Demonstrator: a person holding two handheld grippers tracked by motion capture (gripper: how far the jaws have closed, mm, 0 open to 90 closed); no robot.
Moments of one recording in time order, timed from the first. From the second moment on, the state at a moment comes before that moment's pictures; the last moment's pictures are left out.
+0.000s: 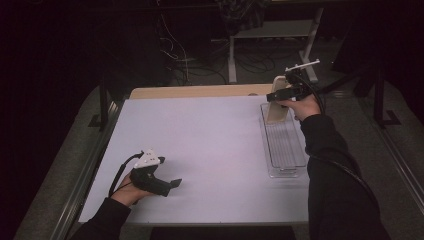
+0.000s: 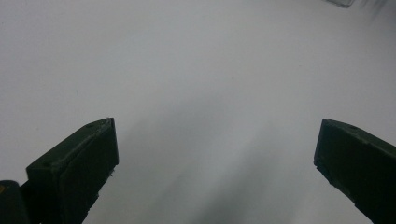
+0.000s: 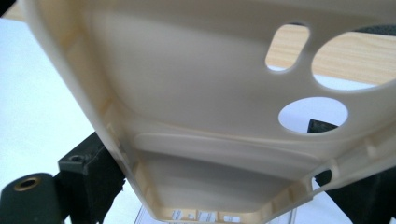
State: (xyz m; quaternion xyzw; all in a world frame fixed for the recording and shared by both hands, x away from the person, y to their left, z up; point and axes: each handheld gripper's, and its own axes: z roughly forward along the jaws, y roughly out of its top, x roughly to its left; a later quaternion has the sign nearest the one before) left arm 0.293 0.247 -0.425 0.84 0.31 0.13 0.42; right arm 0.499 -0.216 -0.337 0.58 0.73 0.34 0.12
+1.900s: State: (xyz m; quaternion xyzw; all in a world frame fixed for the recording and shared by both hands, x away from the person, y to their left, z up) left arm 0.294 0.245 -0.426 0.85 0.30 0.12 0.42; right arm 0.536 -0.194 -0.377 0.62 0.72 0.28 0.17
